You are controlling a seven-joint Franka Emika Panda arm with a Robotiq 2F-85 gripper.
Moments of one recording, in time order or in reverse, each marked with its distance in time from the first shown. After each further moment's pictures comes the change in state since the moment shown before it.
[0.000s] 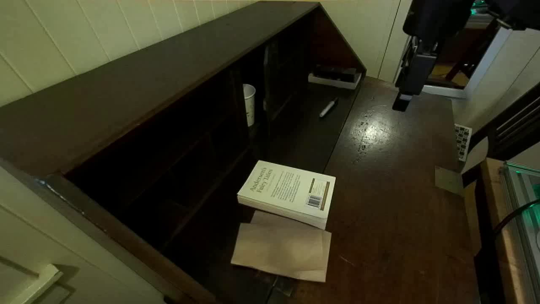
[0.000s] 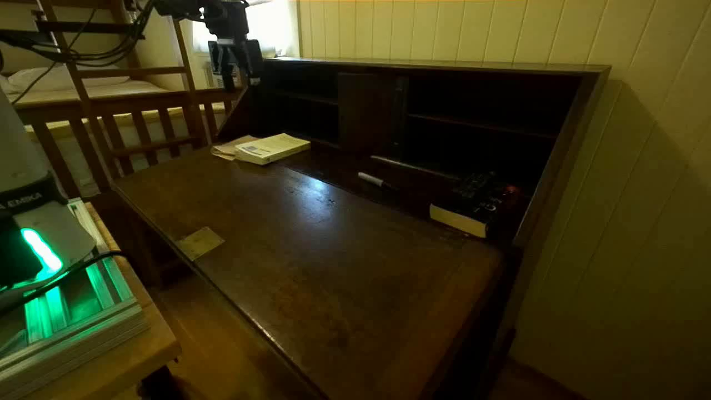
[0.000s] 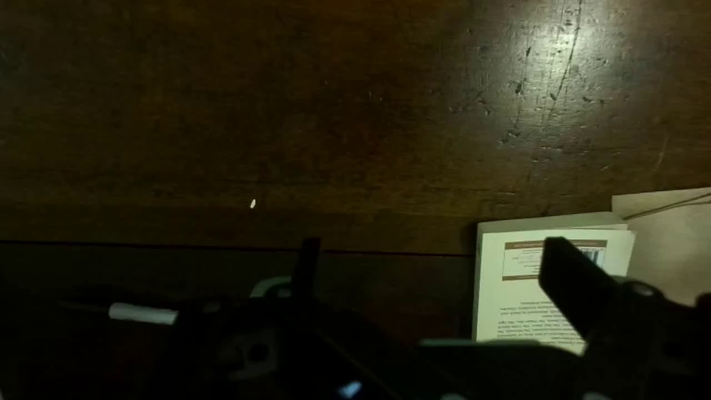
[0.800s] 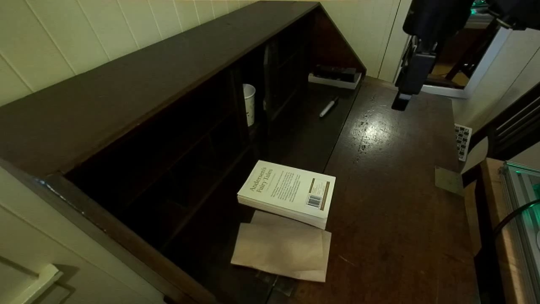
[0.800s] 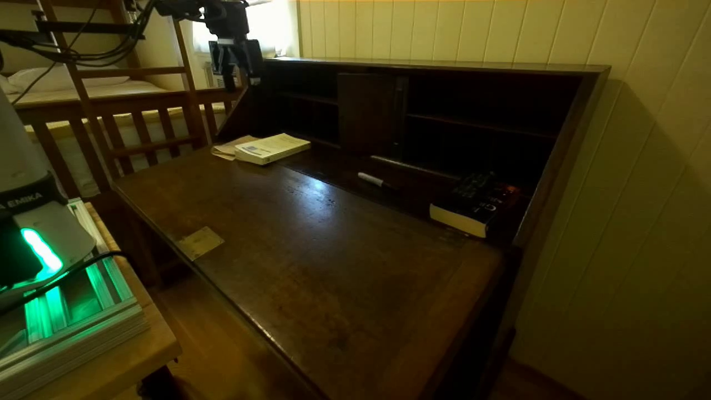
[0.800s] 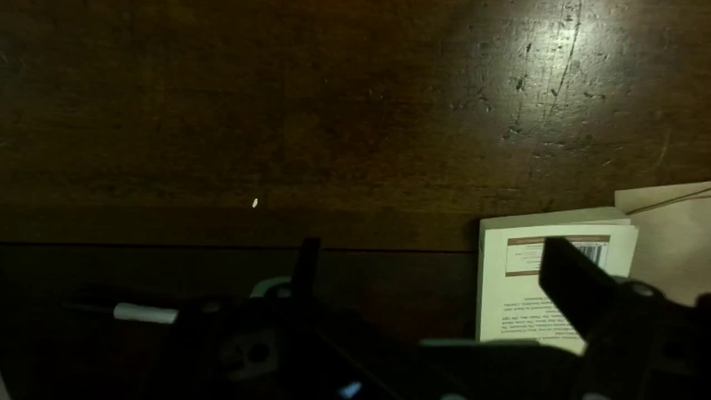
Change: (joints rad) arm -0.003 0.001 0.001 0.000 0.000 0.007 0.013
